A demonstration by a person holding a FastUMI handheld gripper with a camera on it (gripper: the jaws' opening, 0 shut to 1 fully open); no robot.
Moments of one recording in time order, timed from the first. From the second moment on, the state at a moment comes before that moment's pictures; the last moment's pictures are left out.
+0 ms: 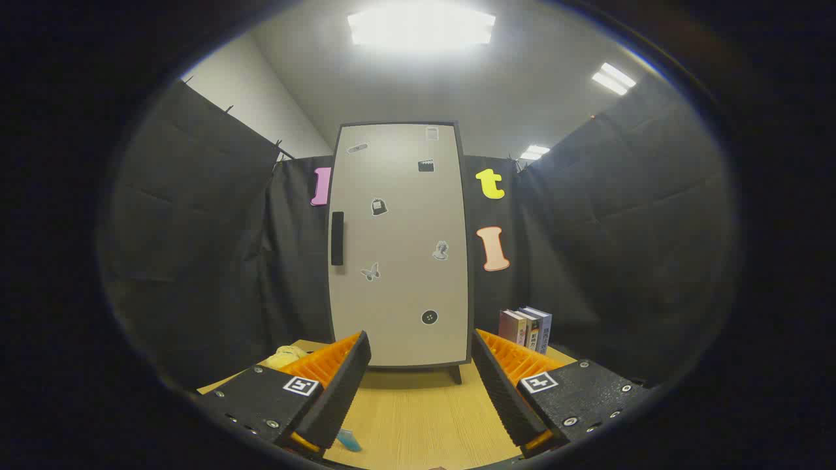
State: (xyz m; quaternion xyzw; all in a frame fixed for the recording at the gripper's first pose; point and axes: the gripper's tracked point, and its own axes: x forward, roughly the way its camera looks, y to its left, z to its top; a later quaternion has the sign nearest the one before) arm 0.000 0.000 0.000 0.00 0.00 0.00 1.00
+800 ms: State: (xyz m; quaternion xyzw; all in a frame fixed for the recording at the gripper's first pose) arm 0.008 0.023 0.009 0.00 0.00 0.02 1.00
